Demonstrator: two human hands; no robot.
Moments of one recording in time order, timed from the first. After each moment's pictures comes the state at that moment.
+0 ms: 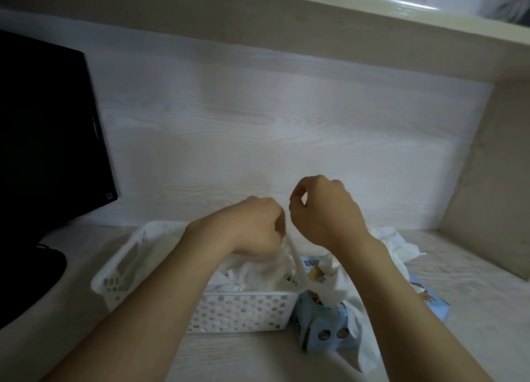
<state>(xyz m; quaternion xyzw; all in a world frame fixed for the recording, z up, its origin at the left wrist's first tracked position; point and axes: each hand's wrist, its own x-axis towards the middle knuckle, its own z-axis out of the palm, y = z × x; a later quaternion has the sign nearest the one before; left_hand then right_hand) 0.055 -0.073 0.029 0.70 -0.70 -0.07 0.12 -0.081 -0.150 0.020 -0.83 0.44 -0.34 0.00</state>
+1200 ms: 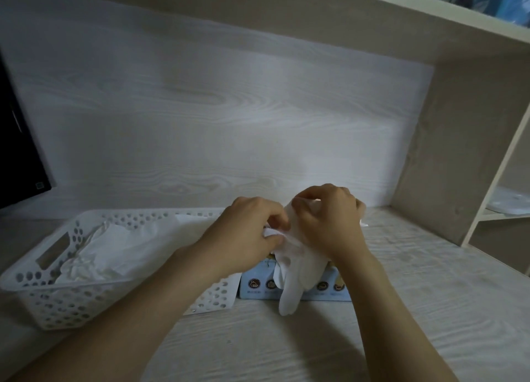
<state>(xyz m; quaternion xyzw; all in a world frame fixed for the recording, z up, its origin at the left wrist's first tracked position) -0.008 -0.099 -0.031 0.58 -0.75 -0.04 0.32 -0.173 -0.176 -0.029 -0.75 0.50 -0.44 0.03</state>
